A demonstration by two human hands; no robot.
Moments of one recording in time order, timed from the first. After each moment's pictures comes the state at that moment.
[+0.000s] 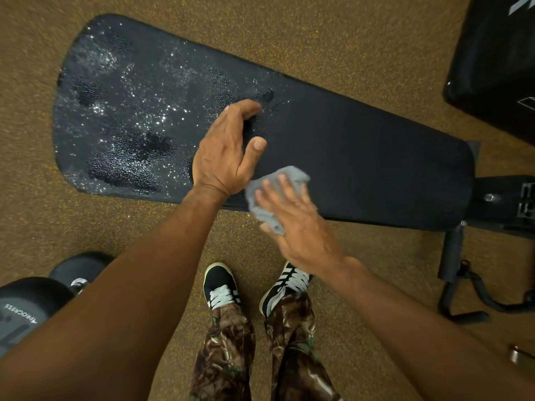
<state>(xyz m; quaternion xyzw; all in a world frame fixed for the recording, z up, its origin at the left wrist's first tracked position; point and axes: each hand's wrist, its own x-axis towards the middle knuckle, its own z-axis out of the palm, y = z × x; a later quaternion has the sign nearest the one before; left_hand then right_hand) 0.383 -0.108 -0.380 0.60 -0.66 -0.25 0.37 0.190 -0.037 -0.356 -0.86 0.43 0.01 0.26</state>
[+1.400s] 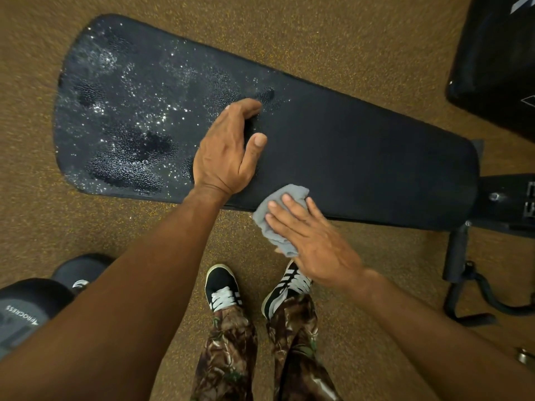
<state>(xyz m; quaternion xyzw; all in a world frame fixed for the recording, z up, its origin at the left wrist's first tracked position) 0.382 -0.107 -0.379 0.61 -0.65 -0.25 0.38 0.156 -0.021 -0.362 -0.92 0.34 0.07 0.16</state>
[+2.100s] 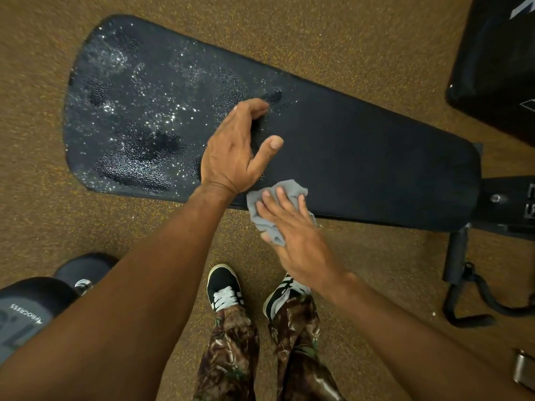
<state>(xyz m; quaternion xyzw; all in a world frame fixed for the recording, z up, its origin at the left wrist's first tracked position) 0.385 -0.106 -0.372 0.61 -0.64 -0.28 0.38 0.205 -0.013 -0.354 -0.84 0.45 -0.03 0.31</state>
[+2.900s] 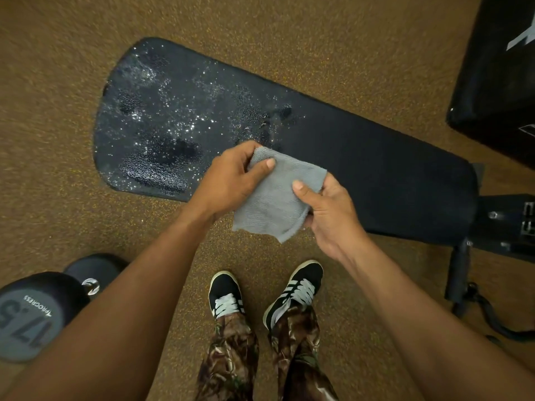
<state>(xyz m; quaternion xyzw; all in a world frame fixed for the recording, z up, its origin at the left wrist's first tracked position) 0.407 -0.074 -0.318 0.63 -0.49 -0.54 0.27 0.223 -0.071 -0.296 -0.25 0.62 -0.28 0.68</state>
